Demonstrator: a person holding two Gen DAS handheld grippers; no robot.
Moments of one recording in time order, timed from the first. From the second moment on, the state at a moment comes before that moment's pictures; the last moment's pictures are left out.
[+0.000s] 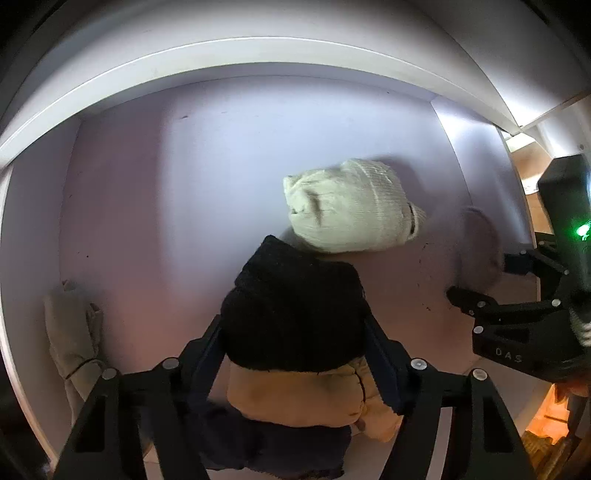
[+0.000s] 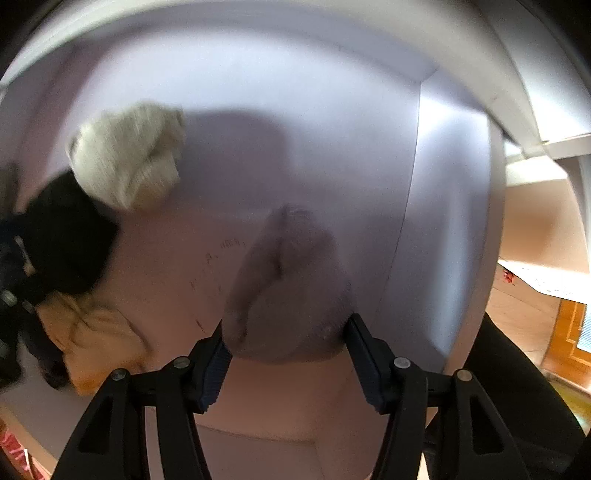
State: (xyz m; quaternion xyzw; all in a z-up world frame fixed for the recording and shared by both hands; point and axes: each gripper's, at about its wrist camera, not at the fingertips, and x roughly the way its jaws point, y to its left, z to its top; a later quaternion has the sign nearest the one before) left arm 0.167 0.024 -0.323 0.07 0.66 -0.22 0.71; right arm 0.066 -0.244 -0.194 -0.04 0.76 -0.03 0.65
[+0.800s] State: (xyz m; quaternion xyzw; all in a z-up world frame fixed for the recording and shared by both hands) left arm 0.181 0.120 -0.313 0.00 0.69 -0.13 0.72; right arm 0.067 -0.248 -0.173 0.01 0.73 -0.01 0.69
